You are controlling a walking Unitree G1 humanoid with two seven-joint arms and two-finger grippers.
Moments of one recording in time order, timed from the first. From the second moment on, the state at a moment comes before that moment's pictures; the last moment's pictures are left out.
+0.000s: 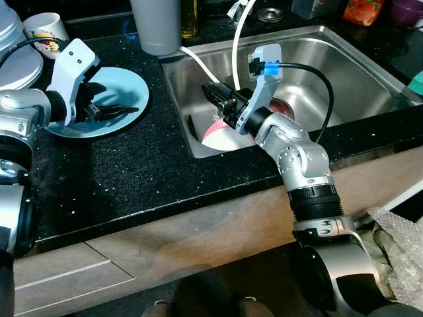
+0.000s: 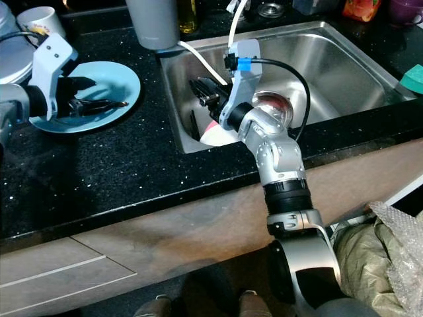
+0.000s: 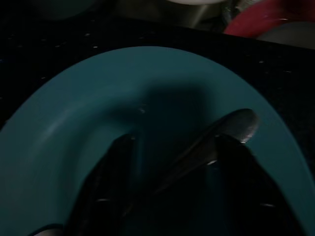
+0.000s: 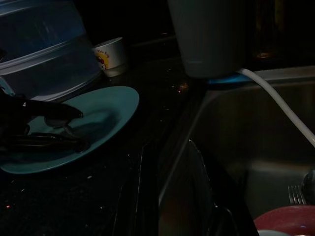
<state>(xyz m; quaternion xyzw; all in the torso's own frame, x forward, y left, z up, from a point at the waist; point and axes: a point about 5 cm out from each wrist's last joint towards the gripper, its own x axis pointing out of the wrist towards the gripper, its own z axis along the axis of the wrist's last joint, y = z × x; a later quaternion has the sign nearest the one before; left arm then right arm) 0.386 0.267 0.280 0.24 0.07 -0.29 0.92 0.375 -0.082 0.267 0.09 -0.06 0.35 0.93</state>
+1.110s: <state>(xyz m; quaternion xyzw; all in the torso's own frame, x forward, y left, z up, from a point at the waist) 0.353 0.253 0.281 0.21 0.17 -0.55 0.79 0.377 -0.088 0.276 0.08 -0.07 0.35 0.93</state>
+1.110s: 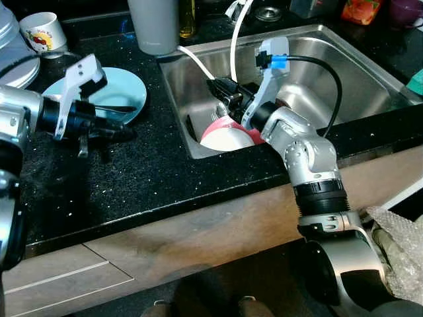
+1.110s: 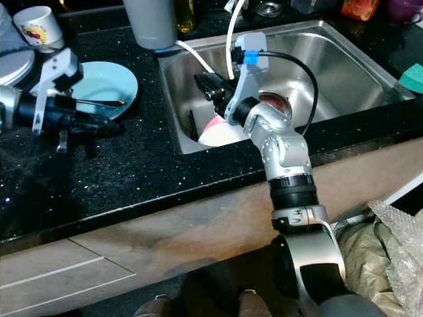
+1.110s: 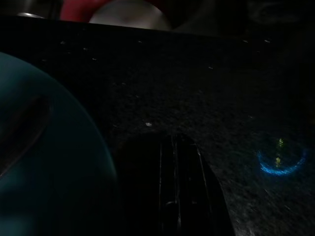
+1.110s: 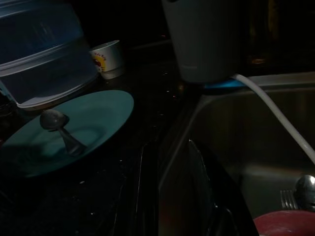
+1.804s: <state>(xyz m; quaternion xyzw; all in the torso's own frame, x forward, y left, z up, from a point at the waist) 0.390 0.282 0.296 0.15 0.10 -0.09 0.98 0.377 -0.089 0.278 0.09 -0.07 0.35 0.93</state>
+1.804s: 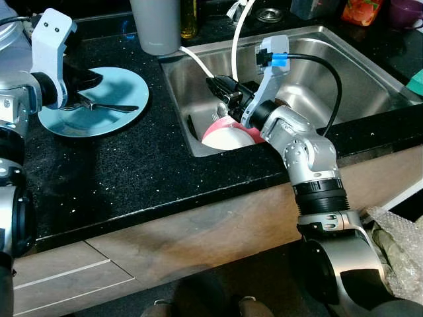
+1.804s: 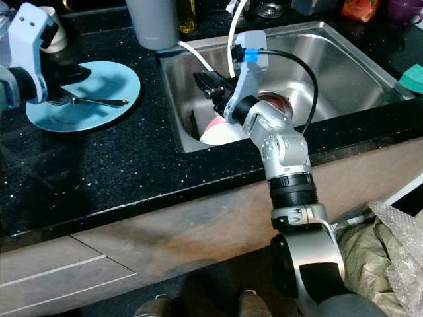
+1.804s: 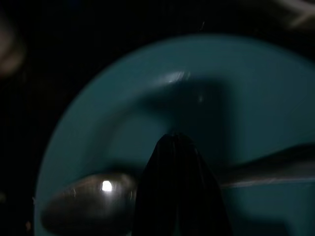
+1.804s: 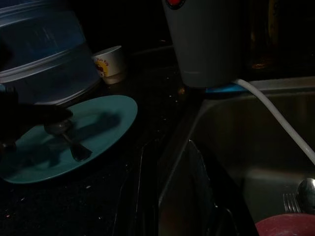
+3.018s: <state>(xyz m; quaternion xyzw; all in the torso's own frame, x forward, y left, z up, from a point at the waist) 0.355 0.293 0.292 0.01 0.09 0.12 0.99 0.377 -0.094 0.278 0.09 -0.08 0.34 0.93</state>
